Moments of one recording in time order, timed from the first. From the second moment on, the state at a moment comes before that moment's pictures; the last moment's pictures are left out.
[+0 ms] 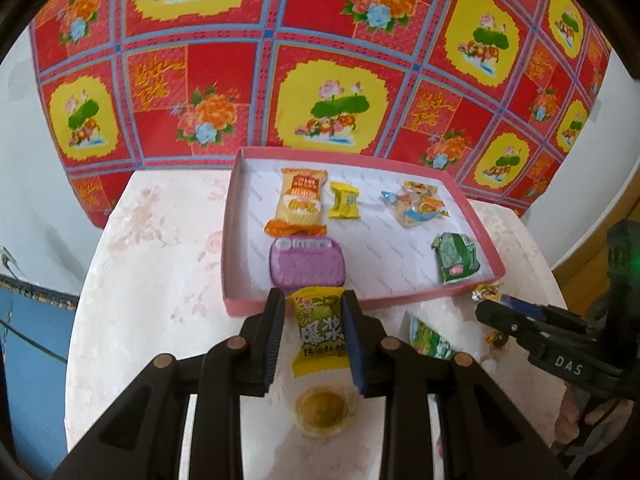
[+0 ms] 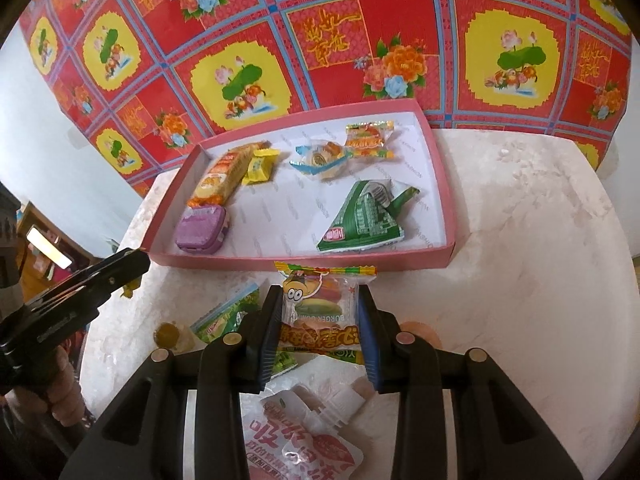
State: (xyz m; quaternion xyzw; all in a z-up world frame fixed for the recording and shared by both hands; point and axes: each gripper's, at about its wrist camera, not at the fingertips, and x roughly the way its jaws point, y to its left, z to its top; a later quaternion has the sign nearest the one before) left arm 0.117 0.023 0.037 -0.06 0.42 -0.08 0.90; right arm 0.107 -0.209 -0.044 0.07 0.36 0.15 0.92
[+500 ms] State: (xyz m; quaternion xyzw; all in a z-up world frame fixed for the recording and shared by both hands) left arm 0.163 -0.002 0.039 -0.05 0.43 -0.09 0.90; right arm 0.133 -0.213 -0.006 0.05 0.33 0.15 0.93
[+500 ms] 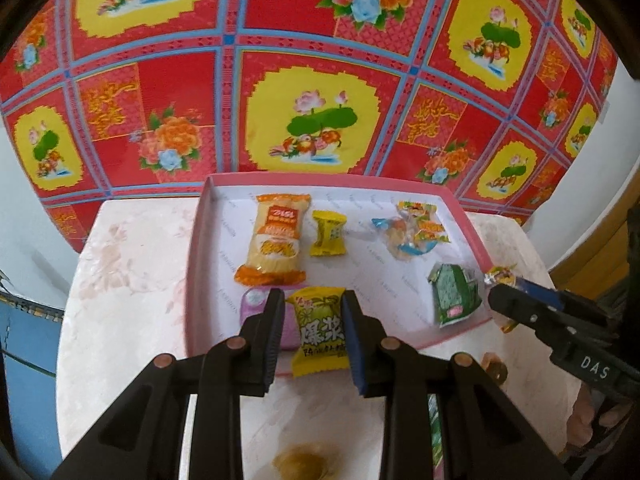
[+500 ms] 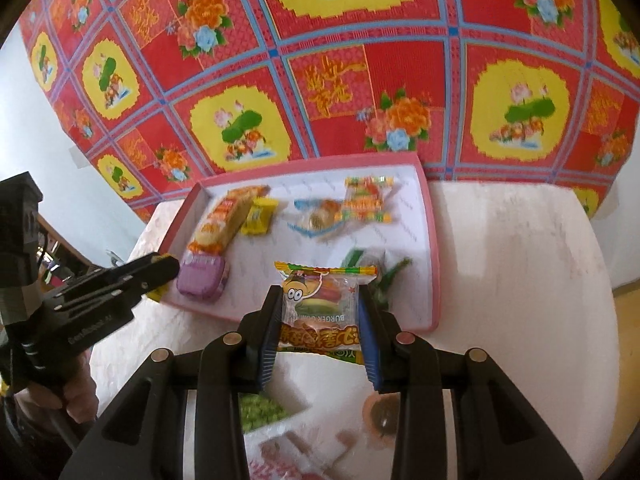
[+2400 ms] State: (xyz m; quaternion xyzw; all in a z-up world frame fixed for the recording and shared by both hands) left arm 0.254 -0.083 -0.018 0.02 0.46 -0.09 0.88; right arm 0.225 -0.218 -0.033 0.06 0.39 0.12 0.91
